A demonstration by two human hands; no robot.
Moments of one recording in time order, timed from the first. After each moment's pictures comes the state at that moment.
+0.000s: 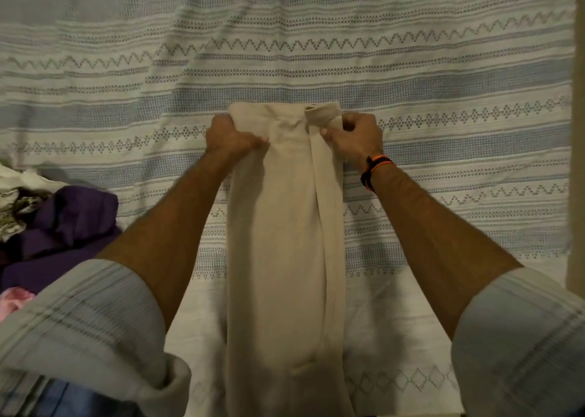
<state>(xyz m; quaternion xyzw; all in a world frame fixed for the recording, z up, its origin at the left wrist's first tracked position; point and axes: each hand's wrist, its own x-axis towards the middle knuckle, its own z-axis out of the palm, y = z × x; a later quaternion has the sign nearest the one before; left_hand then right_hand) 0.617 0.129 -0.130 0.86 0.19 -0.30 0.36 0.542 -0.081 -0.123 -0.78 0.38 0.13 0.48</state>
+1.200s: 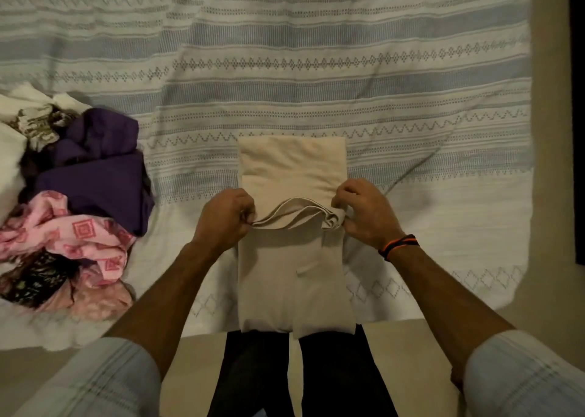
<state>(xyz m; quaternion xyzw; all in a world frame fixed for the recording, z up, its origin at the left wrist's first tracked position) 0.361 0.257 -0.083 0.90 -0.25 -0.25 0.25 0.272 -0.032 -0.093 -0.95 -0.04 0.08 0.30</state>
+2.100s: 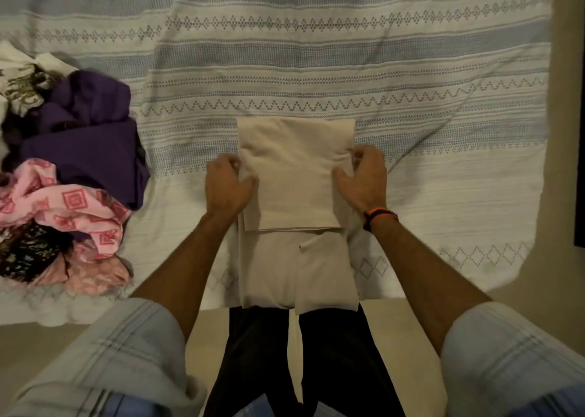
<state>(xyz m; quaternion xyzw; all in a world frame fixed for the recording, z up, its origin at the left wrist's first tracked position) 0.351 0.238 -0.110 0.92 0.09 -0.26 0.27 0.280 0.009 -0.093 -0.85 0.35 0.11 0.37</state>
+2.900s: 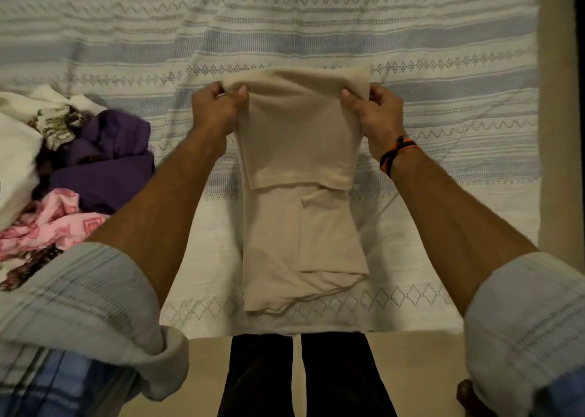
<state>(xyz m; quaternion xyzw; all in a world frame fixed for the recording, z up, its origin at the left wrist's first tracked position) 0.503 0.193 -0.038 0.74 0.22 -0.21 0.60 0.423 -0.040 -0.046 -0.65 0.37 0.00 0.66</state>
